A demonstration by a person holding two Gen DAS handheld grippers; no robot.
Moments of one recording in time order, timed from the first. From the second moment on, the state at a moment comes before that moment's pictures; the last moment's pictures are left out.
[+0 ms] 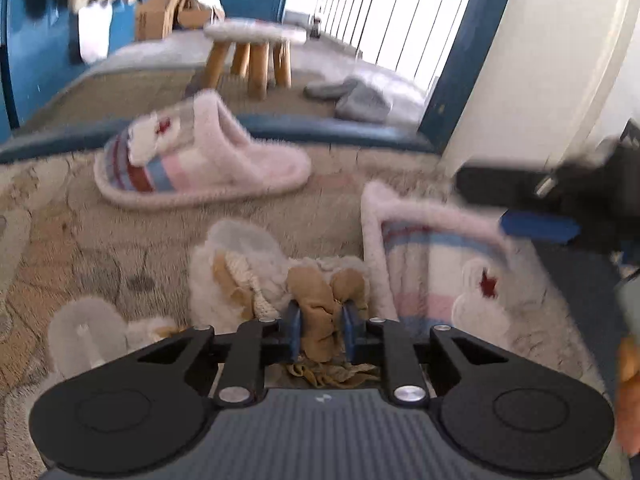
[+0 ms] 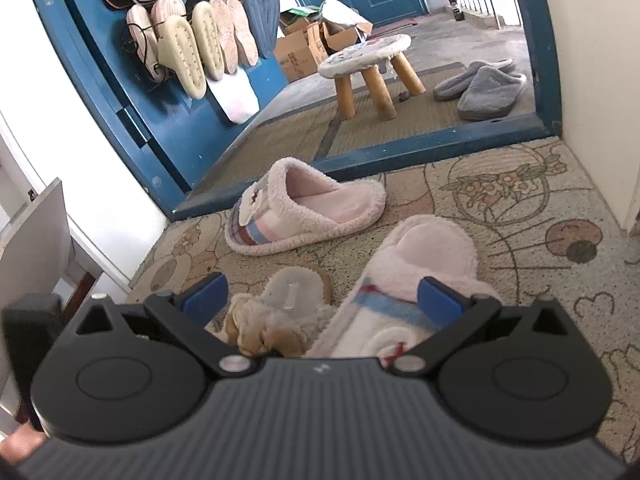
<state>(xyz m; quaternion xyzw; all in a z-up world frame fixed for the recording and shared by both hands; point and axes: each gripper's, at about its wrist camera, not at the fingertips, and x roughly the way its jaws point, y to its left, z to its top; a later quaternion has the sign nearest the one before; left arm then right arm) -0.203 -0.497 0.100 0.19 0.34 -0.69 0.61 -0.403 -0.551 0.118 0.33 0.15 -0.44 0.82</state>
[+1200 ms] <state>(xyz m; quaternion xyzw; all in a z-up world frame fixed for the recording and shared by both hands) -0.071 -0.329 0.096 0.08 0.45 -0.50 0.74 -0.278 -0.496 0.085 0.33 0.26 -0.28 0.86</state>
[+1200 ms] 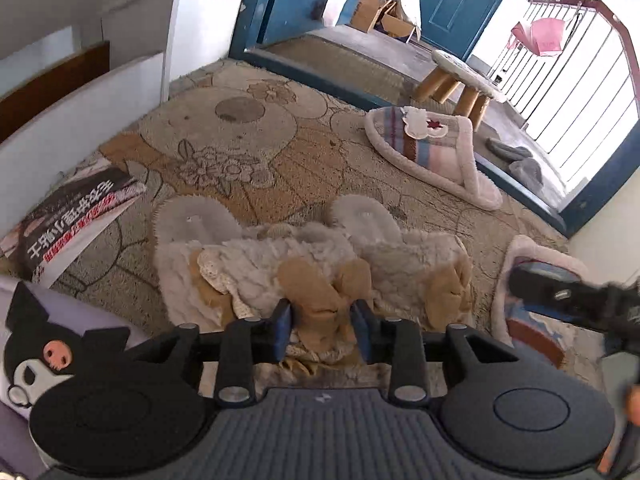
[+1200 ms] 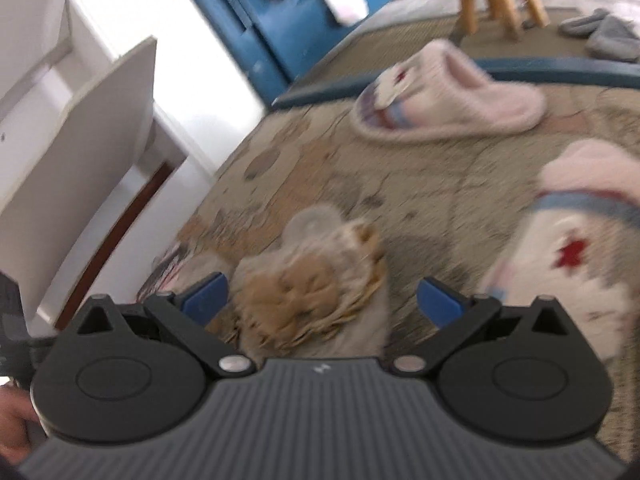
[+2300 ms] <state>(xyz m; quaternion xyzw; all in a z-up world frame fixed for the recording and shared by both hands) -0.058 -0.236 0.123 0.00 0.45 -0.51 0.73 -0.100 -0.493 0.071 0.19 0.52 -0.19 0.81</state>
